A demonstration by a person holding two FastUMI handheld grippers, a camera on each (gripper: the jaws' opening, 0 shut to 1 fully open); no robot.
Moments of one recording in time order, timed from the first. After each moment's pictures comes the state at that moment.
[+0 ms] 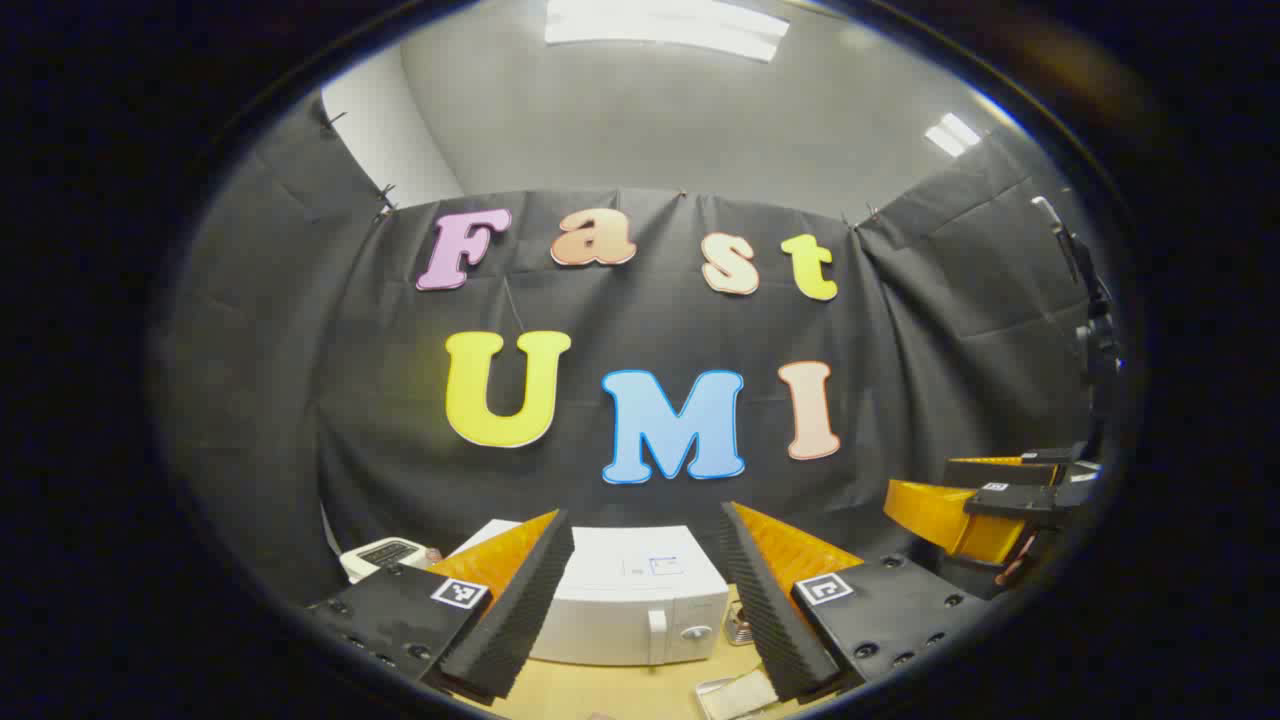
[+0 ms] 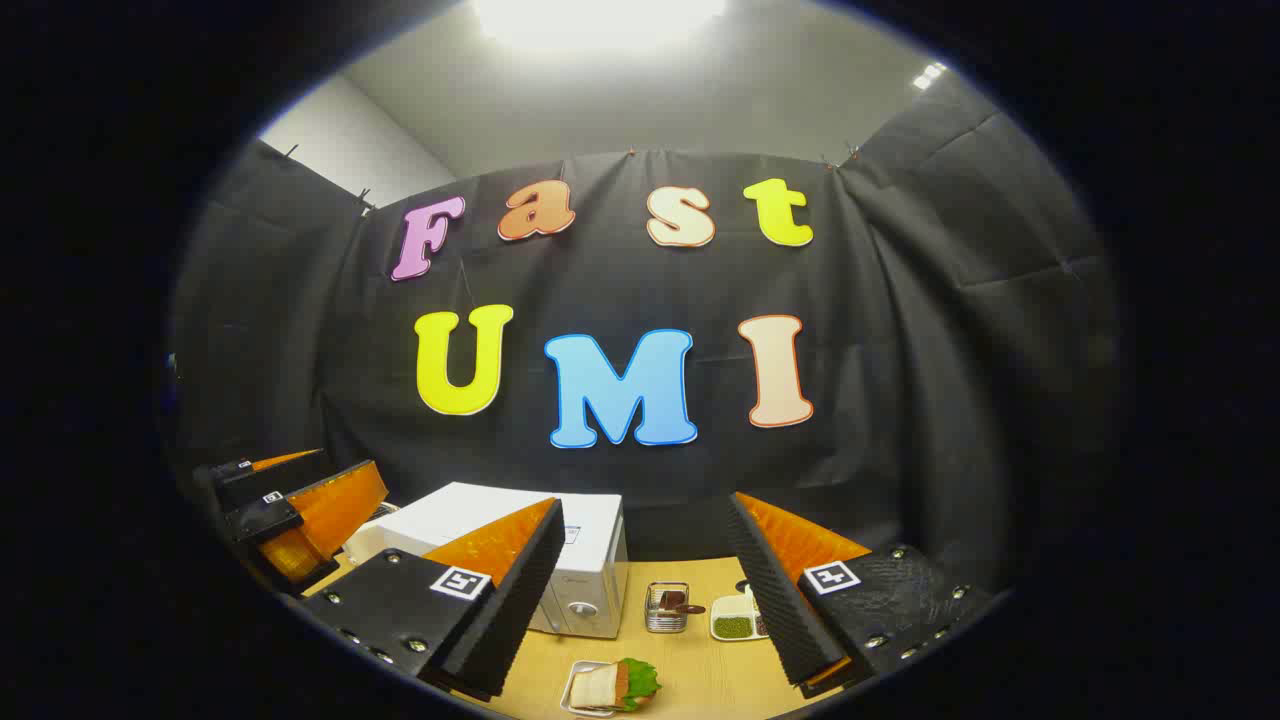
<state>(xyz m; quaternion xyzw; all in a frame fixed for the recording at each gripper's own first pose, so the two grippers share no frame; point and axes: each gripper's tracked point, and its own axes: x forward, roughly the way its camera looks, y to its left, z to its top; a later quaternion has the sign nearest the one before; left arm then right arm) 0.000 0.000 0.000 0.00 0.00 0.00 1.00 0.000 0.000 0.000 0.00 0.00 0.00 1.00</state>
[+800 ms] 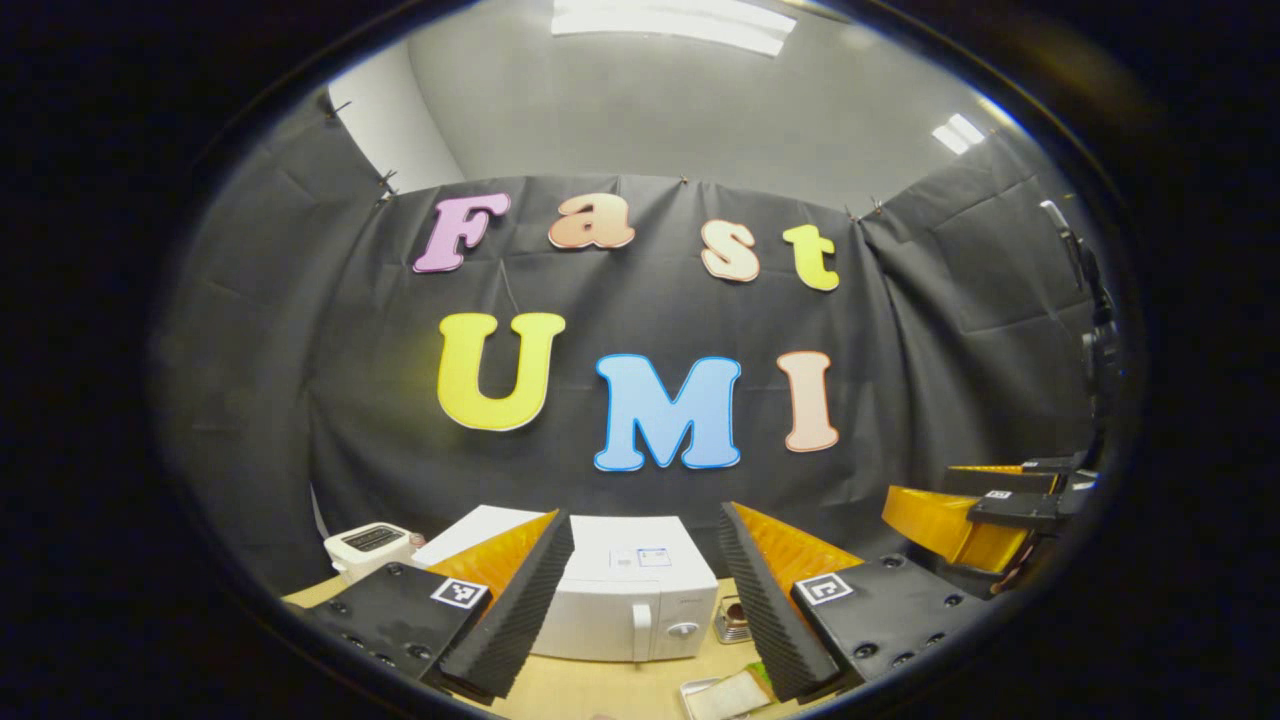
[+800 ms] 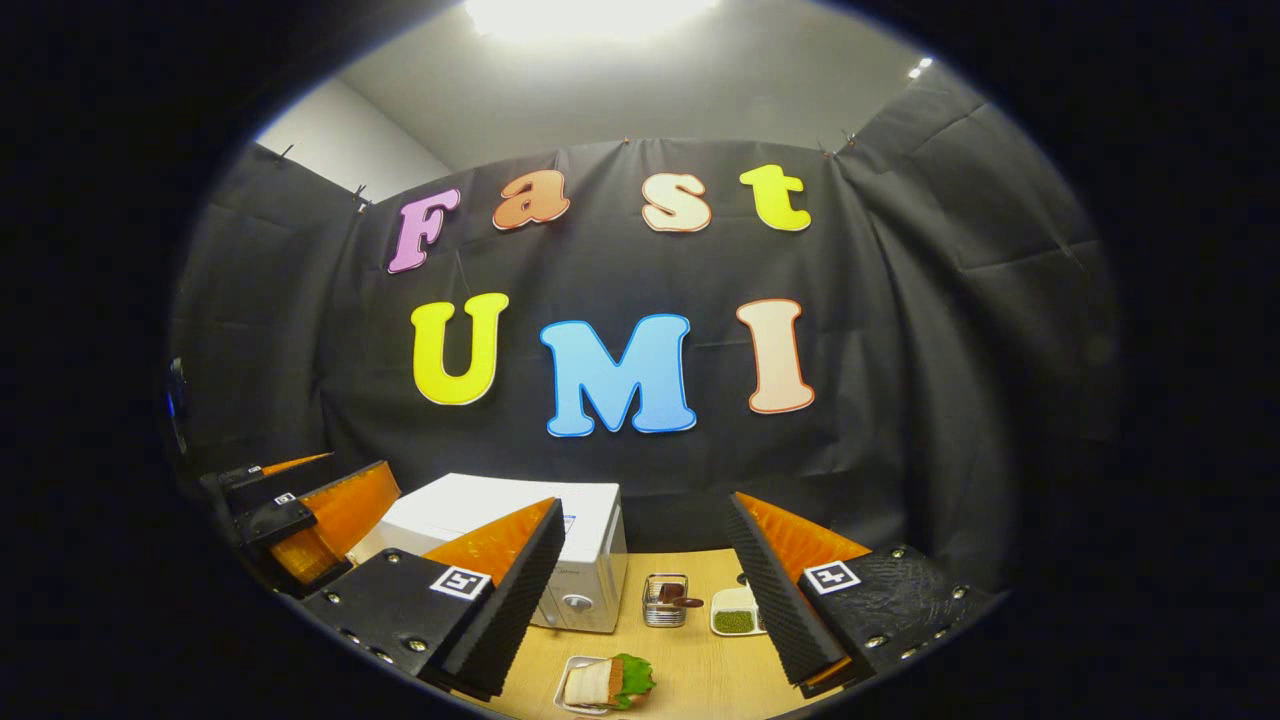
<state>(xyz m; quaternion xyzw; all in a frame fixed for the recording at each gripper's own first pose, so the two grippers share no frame) 0.014 -0.013 -0.027 0.00 0.02 0.00 1.00 0.007 -0.008 -0.019 0.01 0.01 0.00 1.00</state>
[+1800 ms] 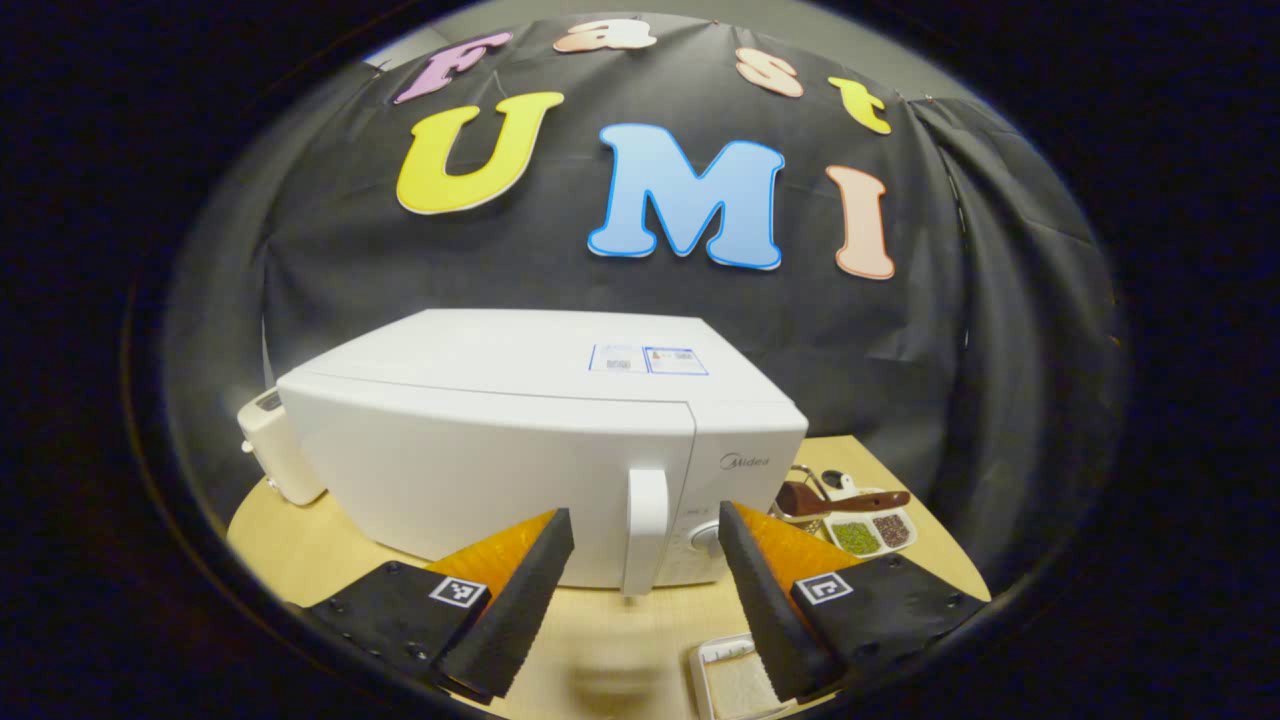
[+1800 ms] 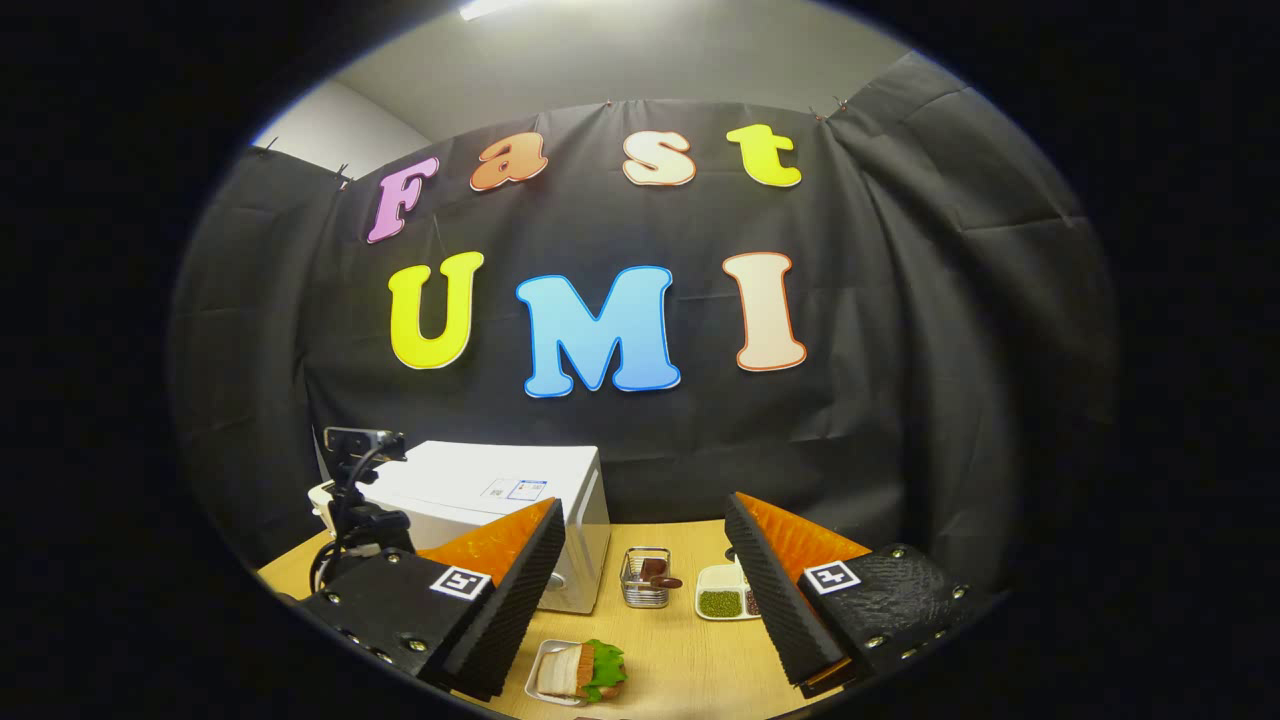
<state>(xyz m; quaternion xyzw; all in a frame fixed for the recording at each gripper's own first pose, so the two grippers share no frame) 0.137 -0.006 -0.318 -0.02 0.27 0.01 0.96 0.041 -0.046 -0.069 0.01 0.07 -0.01 1.00</state>
